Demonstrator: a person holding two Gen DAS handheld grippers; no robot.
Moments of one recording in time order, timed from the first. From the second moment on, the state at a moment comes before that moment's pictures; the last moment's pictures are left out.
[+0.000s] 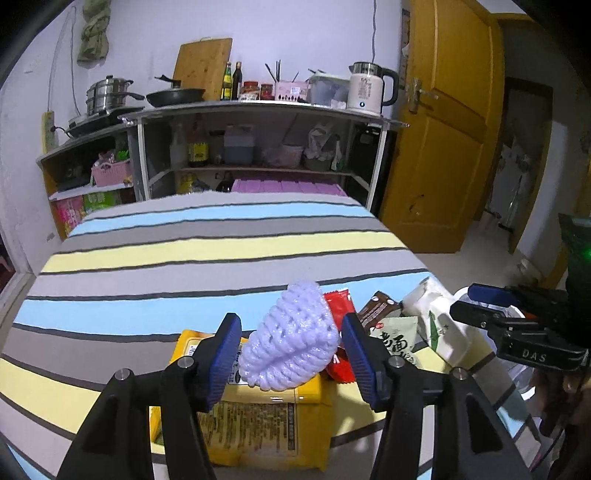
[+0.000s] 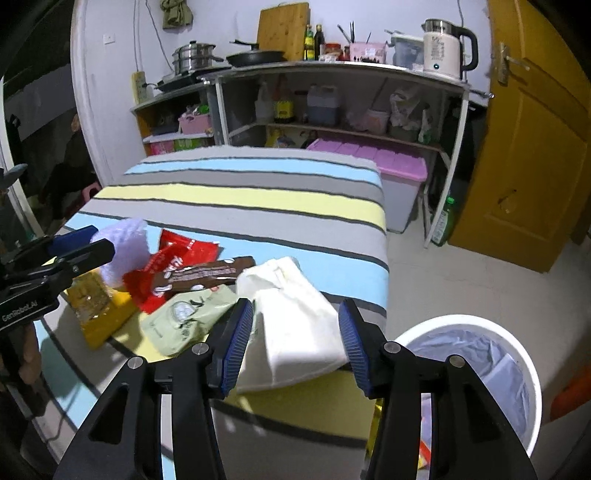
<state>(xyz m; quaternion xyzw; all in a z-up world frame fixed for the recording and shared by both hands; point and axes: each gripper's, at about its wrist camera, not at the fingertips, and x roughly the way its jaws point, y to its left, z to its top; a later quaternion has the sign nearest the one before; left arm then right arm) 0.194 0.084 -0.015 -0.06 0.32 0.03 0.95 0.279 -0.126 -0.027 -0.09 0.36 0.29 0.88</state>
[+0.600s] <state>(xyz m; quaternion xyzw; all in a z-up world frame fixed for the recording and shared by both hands) 0.212 0.096 -0.039 -0.10 0.37 0.04 0.92 0.293 -0.109 -0.042 -0.13 0.40 0.30 0.86</state>
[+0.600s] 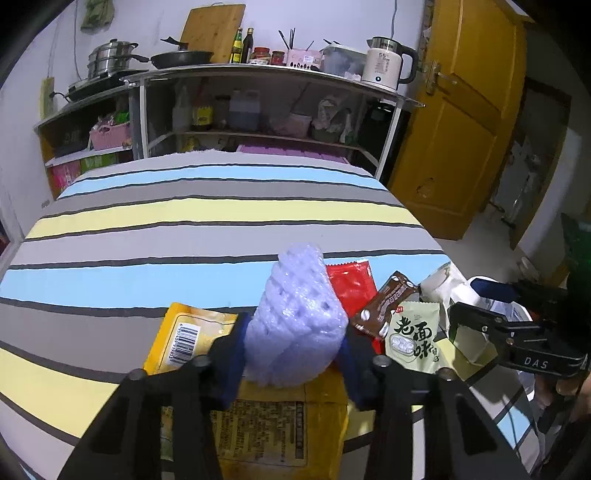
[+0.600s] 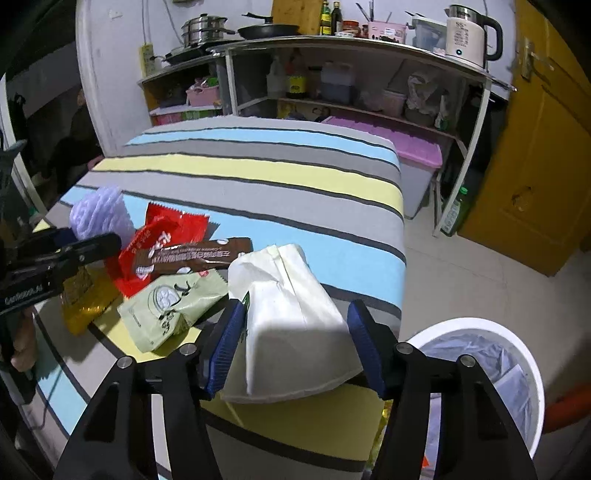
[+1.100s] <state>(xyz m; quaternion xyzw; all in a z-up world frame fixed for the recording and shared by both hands) 0.192 0.089 -0.022 -0.09 0.34 0.04 0.94 0.272 -0.118 -0.031 -0.11 0.38 0.31 0.86</state>
